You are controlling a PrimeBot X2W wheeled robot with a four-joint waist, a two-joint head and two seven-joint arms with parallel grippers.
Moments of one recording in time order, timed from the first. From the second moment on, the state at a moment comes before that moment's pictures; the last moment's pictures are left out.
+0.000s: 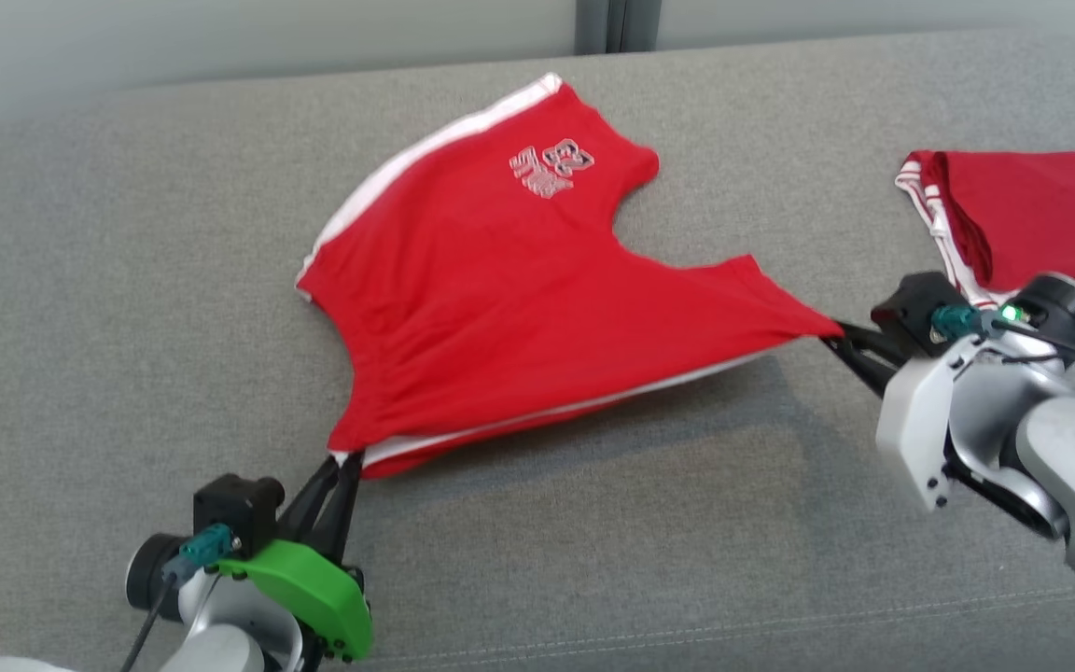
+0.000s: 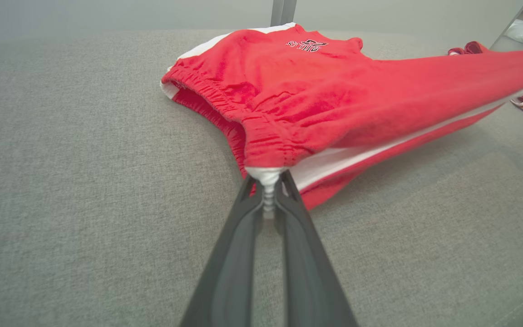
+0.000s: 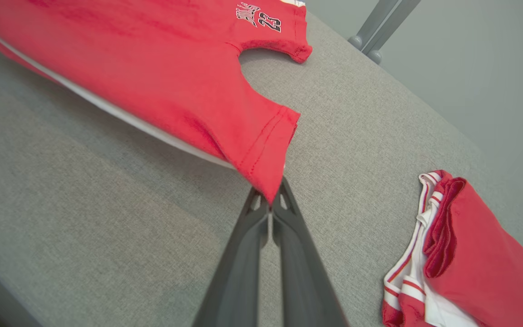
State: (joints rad) left arm -0.26 0.40 -0.65 0.27 -0.68 0.10 -0.17; right arm -0.62 -0.70 0.79 0.20 0.51 0.13 0.23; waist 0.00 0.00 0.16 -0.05
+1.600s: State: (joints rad) left arm -0.73 0.38 -0.63 0.25 -0.61 0.08 -0.03; right arm -1.32 -0.67 0.99 0.35 0.53 0.13 0.30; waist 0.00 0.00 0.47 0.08
